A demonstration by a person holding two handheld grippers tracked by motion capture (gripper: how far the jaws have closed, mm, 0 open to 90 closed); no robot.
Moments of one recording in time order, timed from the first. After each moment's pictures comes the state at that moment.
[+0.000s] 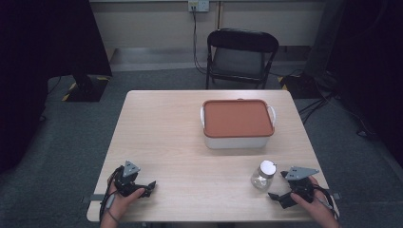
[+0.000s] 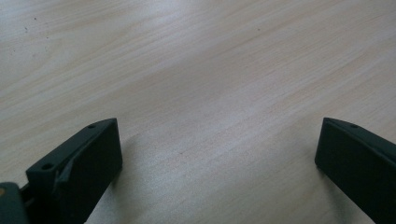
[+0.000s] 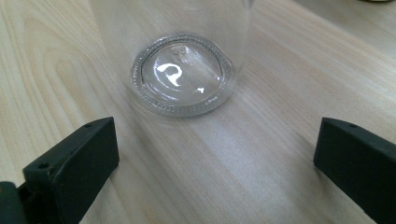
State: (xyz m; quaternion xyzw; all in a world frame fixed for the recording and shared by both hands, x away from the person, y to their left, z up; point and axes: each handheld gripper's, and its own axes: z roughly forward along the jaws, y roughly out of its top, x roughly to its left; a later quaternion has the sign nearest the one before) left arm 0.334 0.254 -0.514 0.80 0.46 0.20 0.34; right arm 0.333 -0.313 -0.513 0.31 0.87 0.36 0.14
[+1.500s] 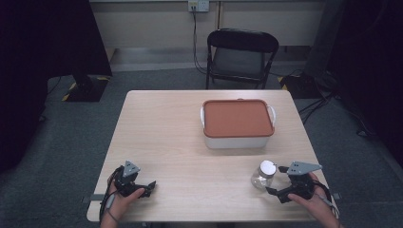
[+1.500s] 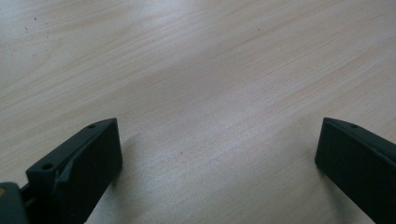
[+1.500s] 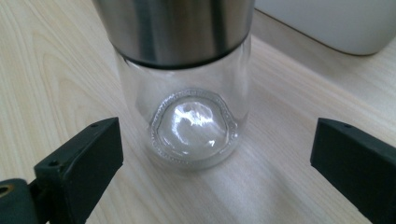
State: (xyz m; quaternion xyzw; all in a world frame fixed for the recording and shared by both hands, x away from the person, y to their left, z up) left arm 0.334 0.254 -0.514 0.80 0.46 0.20 0.34; right arm 0.337 -0.305 -0.492 0.31 0.85 0.41 0.14
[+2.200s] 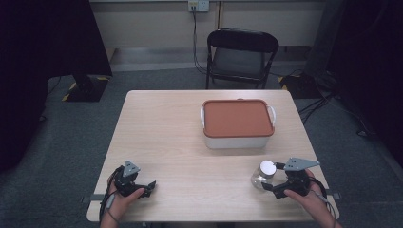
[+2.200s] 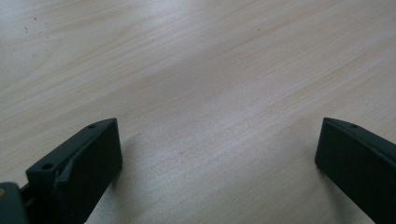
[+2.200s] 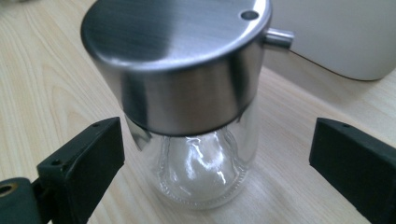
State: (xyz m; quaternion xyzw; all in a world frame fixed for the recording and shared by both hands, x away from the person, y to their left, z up) left arm 0.334 0.254 -0.514 0.80 0.46 0.20 0.34; right arm 0.344 -0.293 -0.485 0.32 0.83 0.43 0.13
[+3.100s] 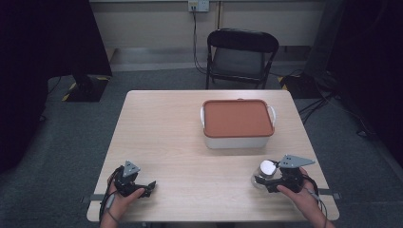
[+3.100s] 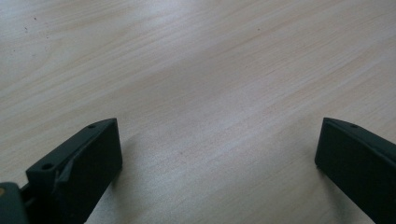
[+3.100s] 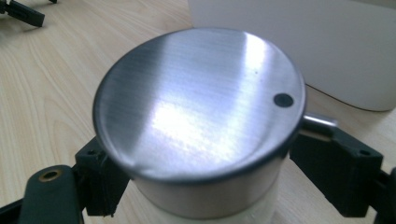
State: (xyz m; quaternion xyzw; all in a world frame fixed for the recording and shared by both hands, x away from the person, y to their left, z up) left arm 0.334 0.254 -0.514 0.80 0.46 0.20 0.34; right arm 0.350 -0.275 -0.483 0.32 0.81 0.46 0.14
